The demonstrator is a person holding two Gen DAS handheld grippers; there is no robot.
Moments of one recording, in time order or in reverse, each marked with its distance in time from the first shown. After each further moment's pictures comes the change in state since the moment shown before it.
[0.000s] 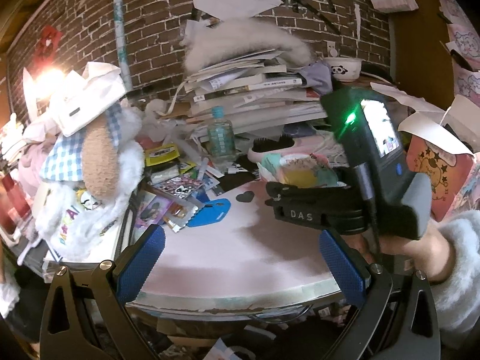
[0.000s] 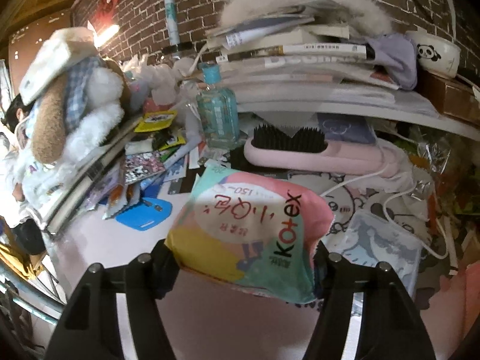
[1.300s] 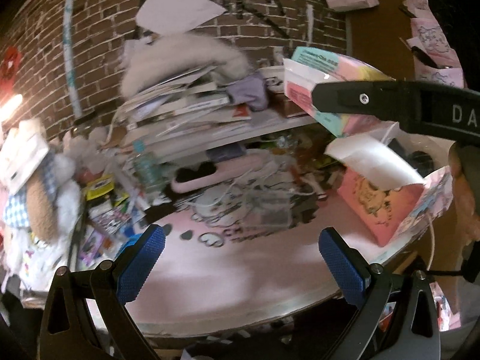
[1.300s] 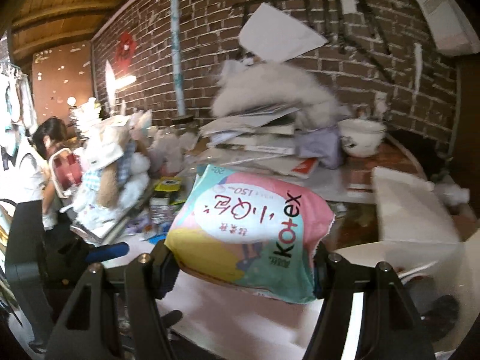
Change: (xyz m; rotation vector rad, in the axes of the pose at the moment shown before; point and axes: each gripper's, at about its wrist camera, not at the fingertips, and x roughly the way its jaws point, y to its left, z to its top) left arm -0.010 -0.097 0.048 0.078 -0.014 -0.165; right arm -0.214 -0.061 0.035 -0.051 -0.189 -0.035
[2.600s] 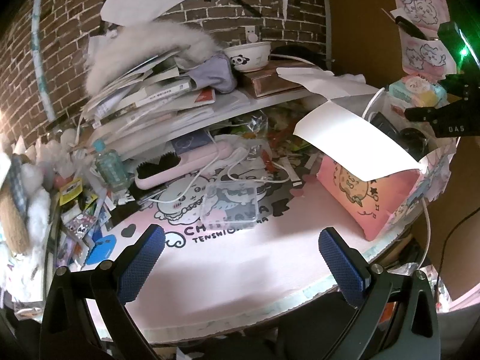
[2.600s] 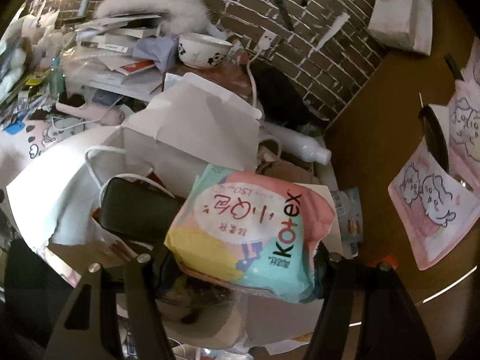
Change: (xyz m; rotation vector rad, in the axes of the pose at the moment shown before) left arm 0.033 -0.040 0.002 0.058 0.084 -0.042; right arm -0.039 -0.176 -0.037 -0.228 0.385 -0.546
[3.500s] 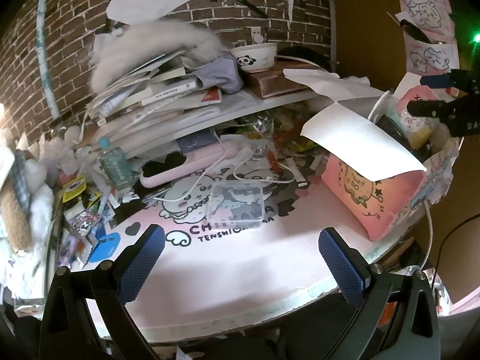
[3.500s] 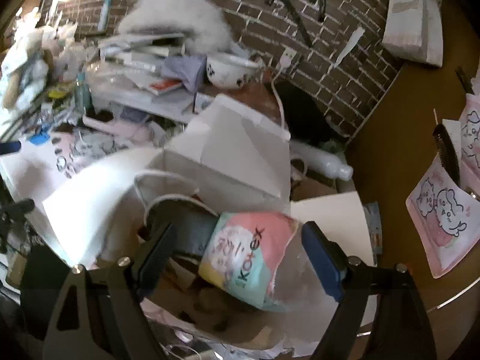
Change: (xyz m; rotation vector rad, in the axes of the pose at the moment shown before) left arm -0.002 0.008 -0.003 -0.016 -0.006 0.012; right arm -0.025 0.020 0.010 0.014 -0.086 0.107
